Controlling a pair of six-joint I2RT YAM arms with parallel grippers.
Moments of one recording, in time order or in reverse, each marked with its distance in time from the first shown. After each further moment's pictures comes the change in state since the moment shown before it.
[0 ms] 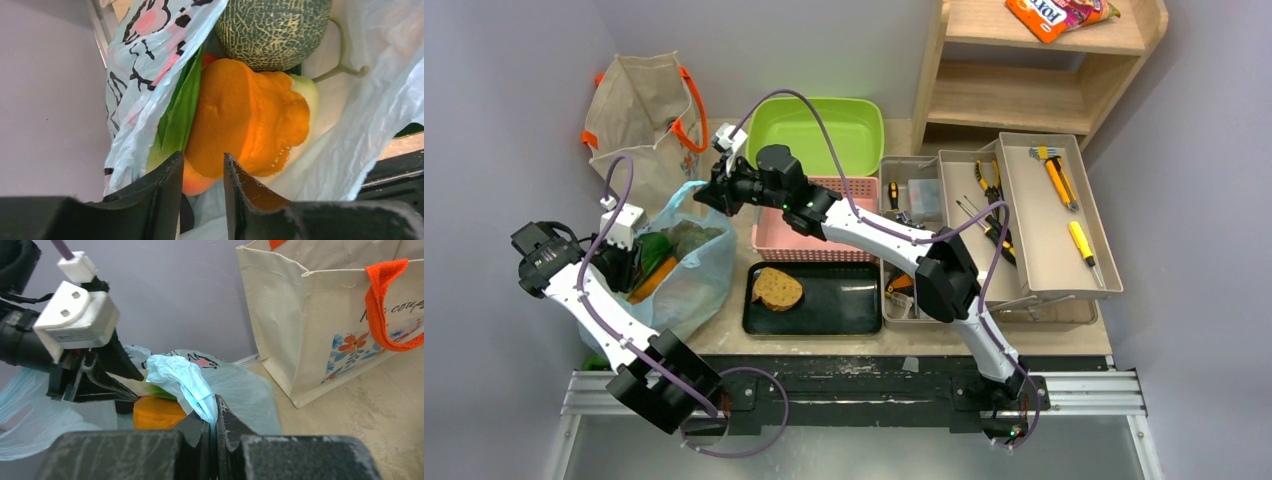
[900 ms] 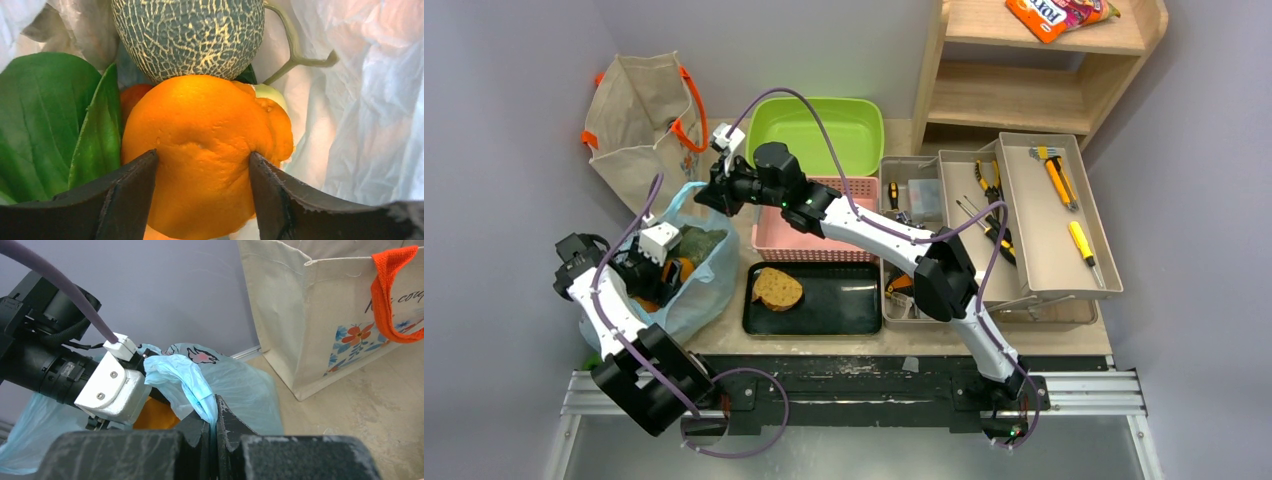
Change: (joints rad) left arm -0.116 0.049 -0.229 0.109 0.085 0.158; right arm -0.003 0.019 0.048 -0.071 -0.017 -0.004
